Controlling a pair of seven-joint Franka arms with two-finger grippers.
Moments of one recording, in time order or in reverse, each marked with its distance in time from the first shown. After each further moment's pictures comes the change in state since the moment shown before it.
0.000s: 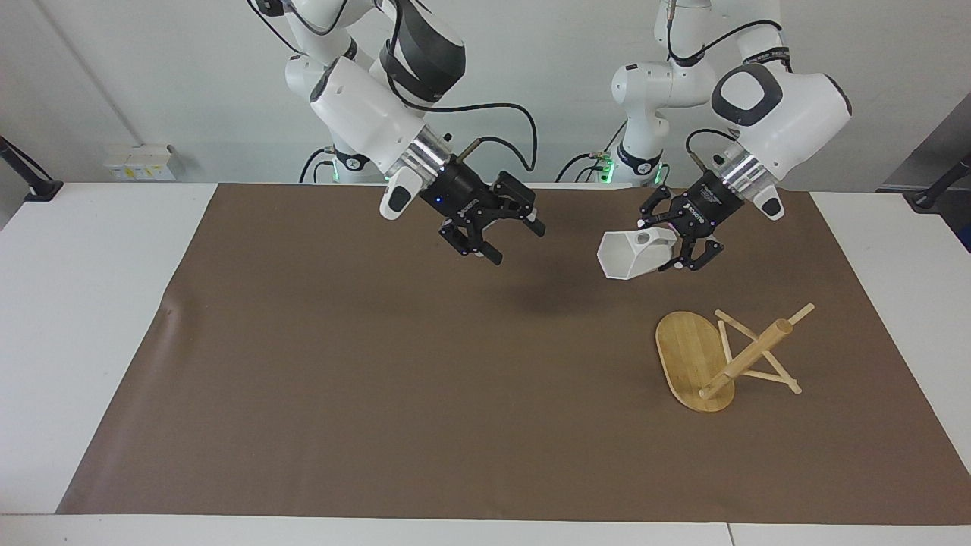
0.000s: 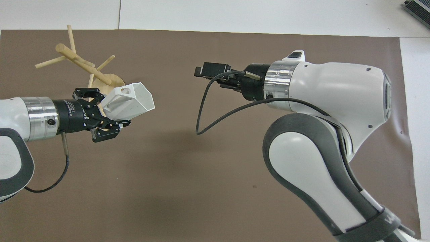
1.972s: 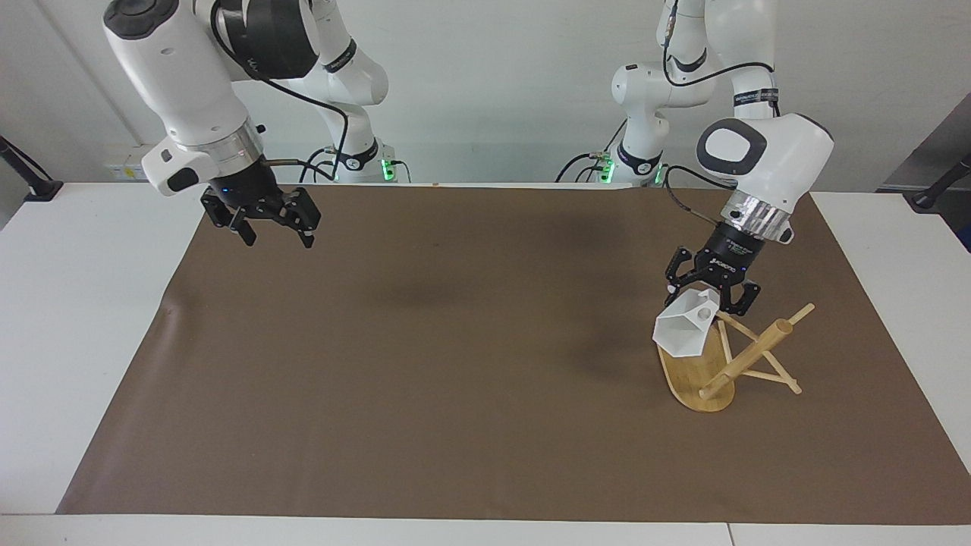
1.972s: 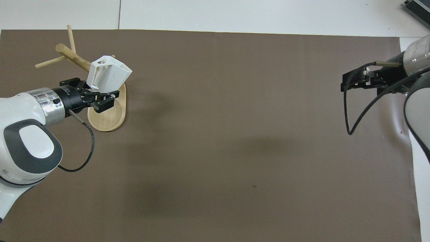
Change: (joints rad) left arm 0.000 0.146 -0.003 -0.020 0.000 0.421 -0.312; right arm -0.072 -0.028 -0.356 0.285 -0.708 -0.841 -0.009
